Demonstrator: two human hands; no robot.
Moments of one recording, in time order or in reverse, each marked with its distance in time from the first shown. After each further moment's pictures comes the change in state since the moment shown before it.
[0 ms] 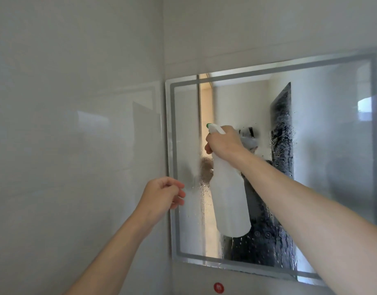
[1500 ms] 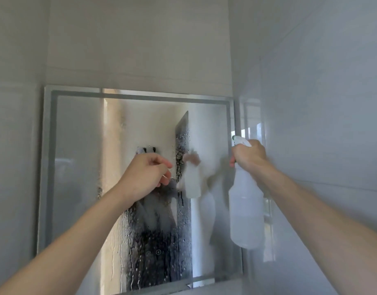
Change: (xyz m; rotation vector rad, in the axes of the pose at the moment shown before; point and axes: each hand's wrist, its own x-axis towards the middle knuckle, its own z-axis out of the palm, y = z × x) left_hand -0.007 0.121 0.172 -0.007 -0.378 0.339; right_hand -0.067 0.025 -0.290 -0.299 0.634 0.208
